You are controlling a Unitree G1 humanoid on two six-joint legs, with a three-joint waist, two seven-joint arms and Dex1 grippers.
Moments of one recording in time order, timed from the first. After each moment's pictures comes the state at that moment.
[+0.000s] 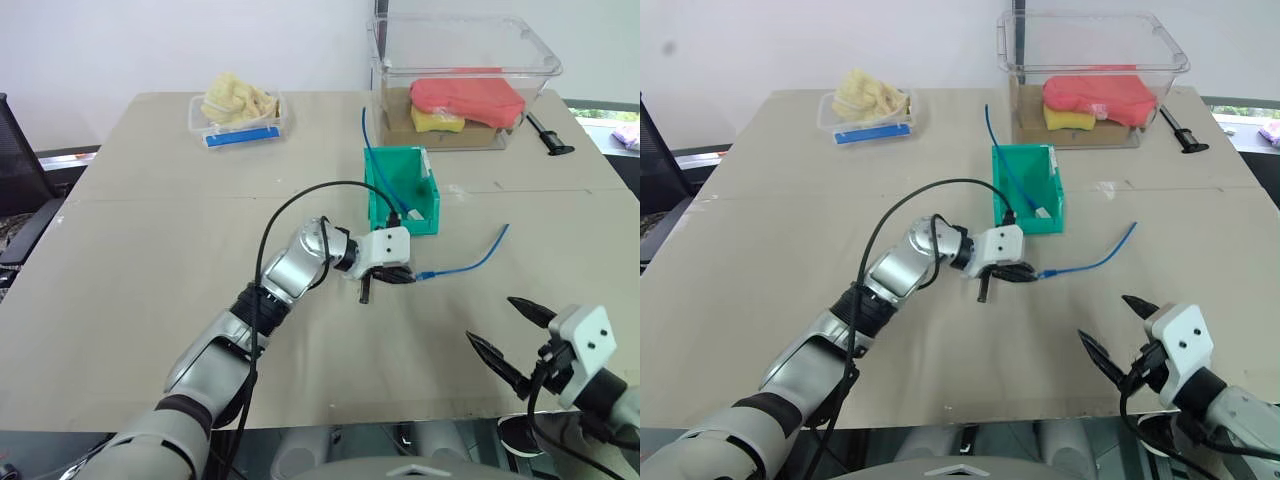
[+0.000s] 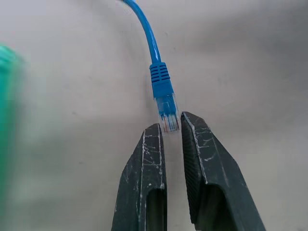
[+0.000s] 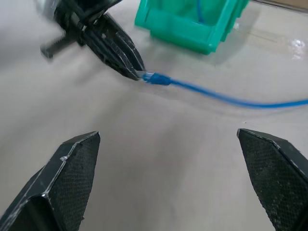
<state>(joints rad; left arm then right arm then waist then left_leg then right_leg) -0.77 0.31 -0.45 0.29 -0.01 0.13 -1.13 0.50 -0.47 -0.33 -0.89 0.55 0.59 0.53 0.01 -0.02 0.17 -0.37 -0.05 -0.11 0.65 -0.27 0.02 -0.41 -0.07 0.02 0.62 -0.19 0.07</state>
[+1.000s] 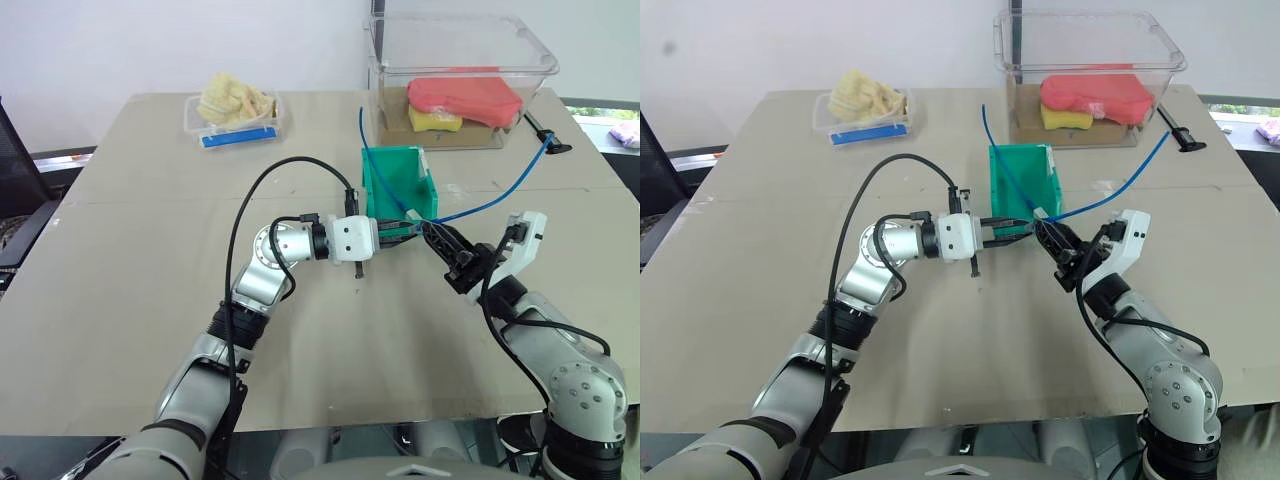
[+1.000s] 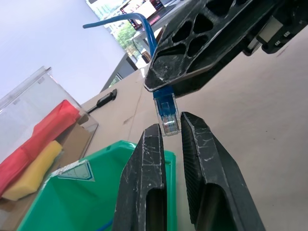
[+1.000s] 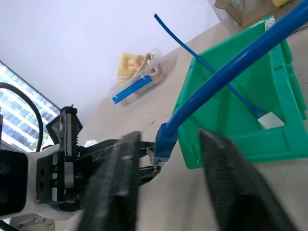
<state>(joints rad) -0.64 0.33 -0.29 0.26 -0.04 -0.42 -0.98 -0.07 -0.17 -0.15 -0.67 1.08 0.79 -0.03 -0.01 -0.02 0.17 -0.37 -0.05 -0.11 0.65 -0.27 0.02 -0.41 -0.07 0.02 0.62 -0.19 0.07</state>
